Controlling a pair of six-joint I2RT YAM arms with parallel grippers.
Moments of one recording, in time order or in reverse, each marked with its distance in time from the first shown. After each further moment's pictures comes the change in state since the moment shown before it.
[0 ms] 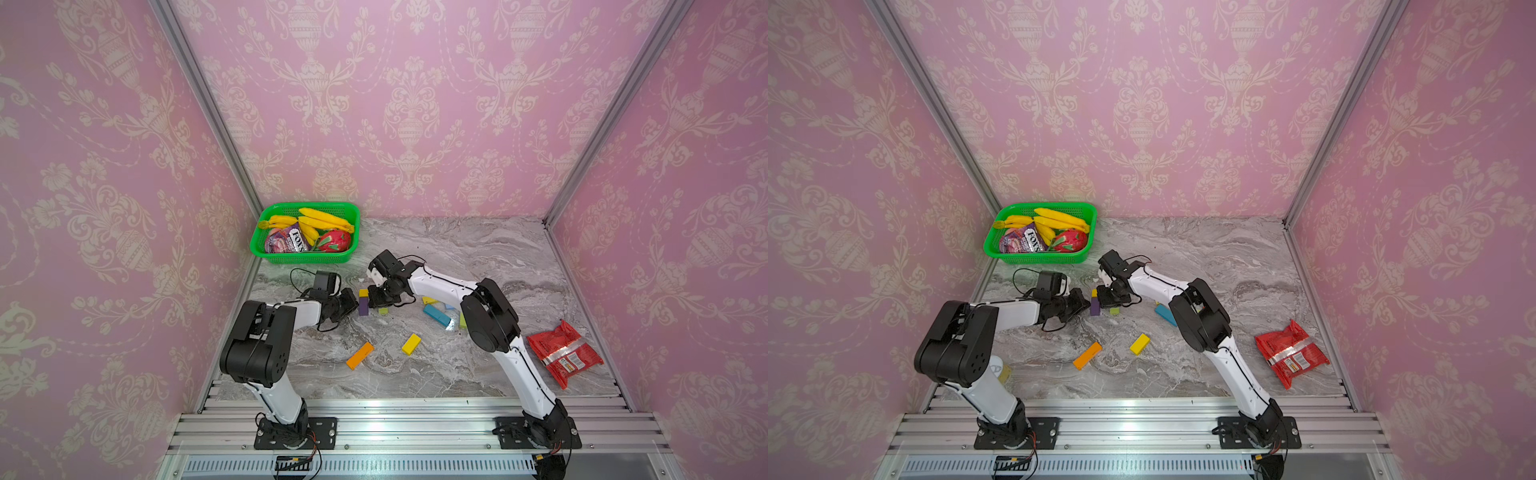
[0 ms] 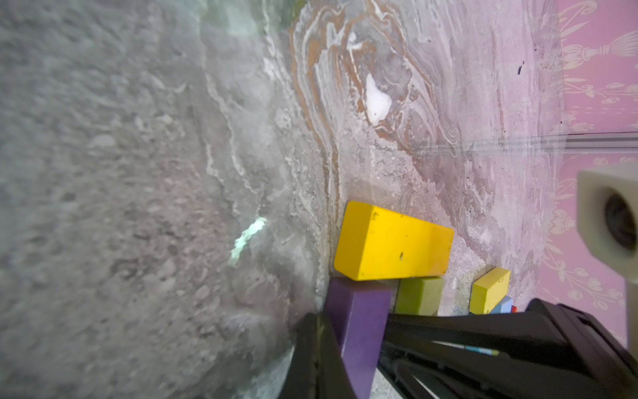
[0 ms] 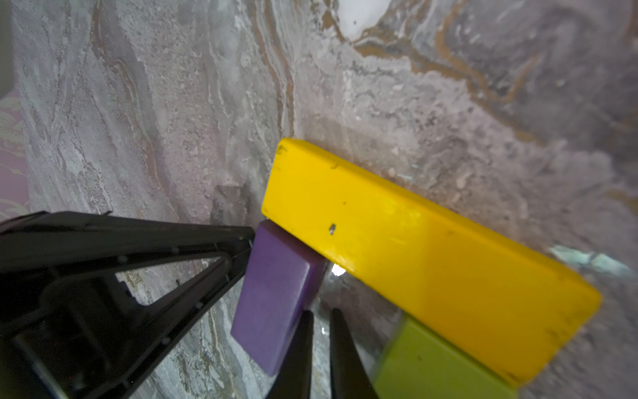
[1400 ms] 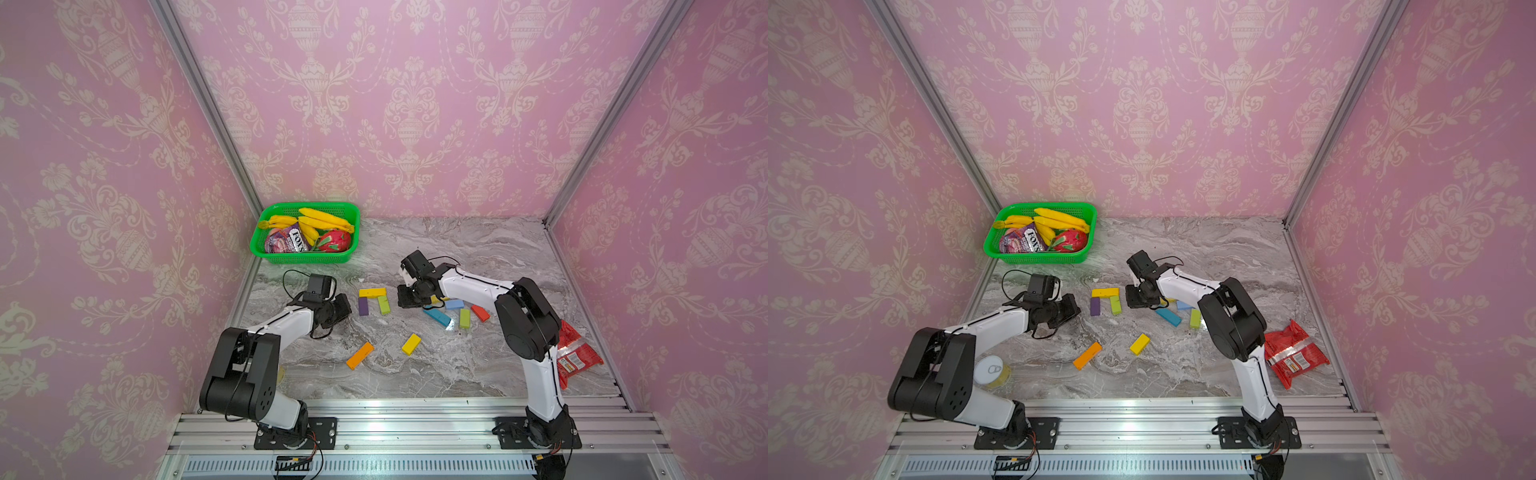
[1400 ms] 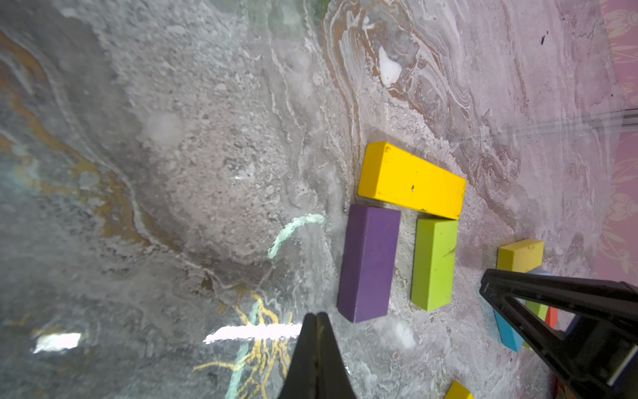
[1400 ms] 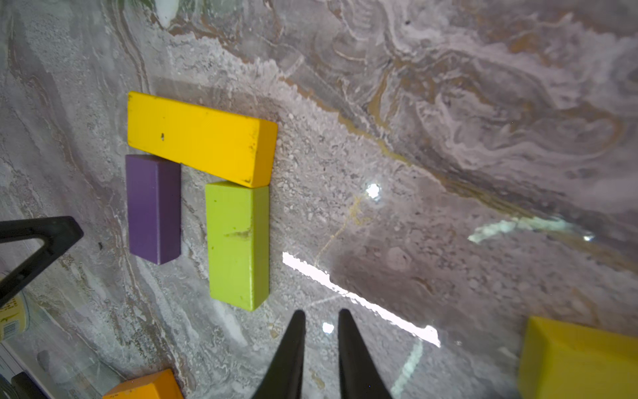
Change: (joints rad) left arm 0.000 -0.213 -0.045 -0.222 -0.100 0.102; right arm -0.098 -0.301 -0.417 0.101 0.125 0.023
